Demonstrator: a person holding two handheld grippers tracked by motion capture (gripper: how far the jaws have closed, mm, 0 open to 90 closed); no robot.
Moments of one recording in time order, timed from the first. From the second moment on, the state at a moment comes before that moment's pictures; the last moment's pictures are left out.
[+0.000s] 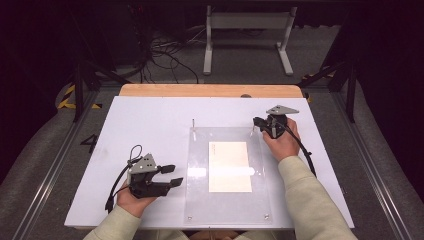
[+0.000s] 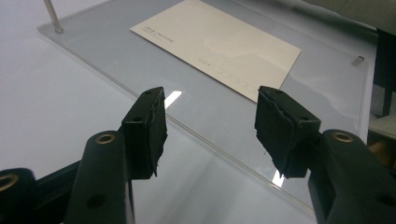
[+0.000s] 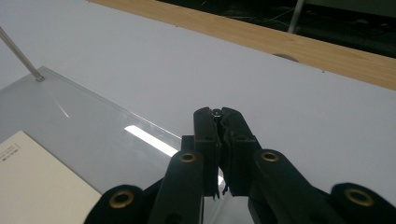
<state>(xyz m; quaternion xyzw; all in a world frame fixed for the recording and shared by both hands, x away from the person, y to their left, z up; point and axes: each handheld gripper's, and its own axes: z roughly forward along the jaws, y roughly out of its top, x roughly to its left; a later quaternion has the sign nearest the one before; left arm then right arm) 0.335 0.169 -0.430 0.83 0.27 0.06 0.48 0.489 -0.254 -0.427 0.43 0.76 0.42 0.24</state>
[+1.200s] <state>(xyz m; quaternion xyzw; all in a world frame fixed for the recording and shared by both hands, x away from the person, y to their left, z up) 0.334 0.177 -0.428 0.83 0.28 0.09 0.48 0.522 -0.262 -0.439 0.49 0.72 0.46 0.16</state>
